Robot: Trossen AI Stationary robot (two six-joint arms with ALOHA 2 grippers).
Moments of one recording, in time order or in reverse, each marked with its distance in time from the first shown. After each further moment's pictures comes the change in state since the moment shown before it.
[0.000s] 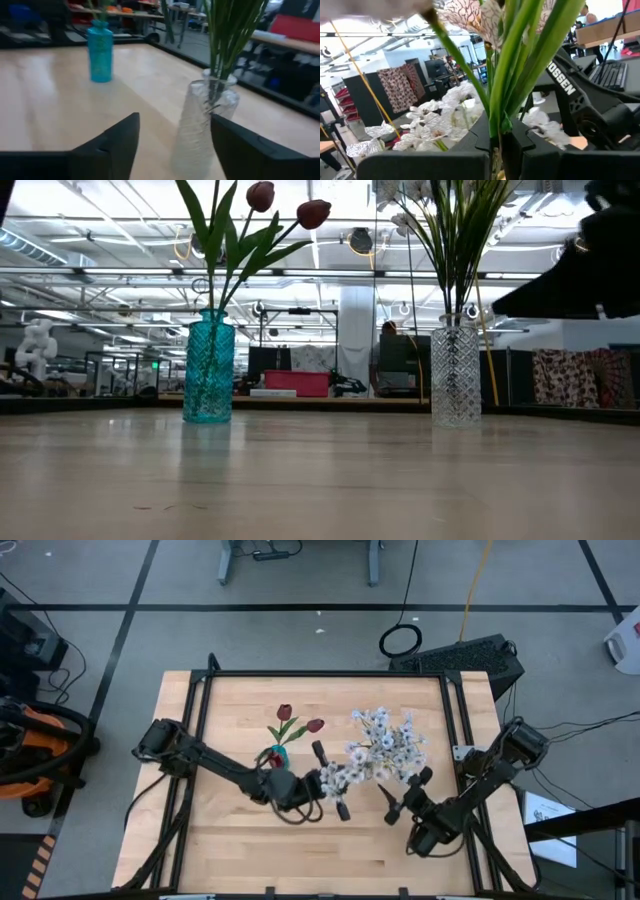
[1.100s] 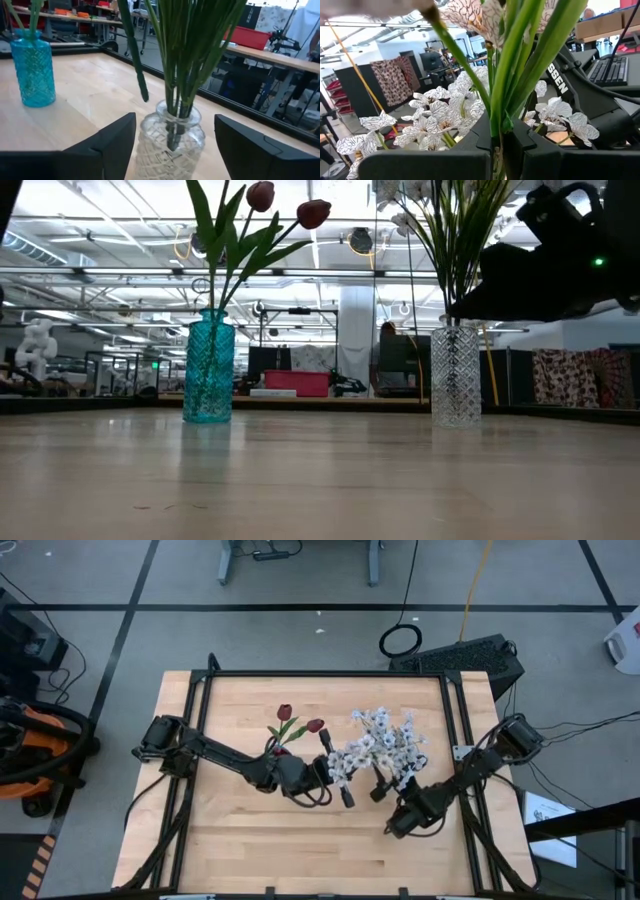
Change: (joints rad) left arm 0.089 0.000 0.000 -0.068 0.097 -0.075; right arm -0.227 0.000 0.001 0.096 0.071 -0.119
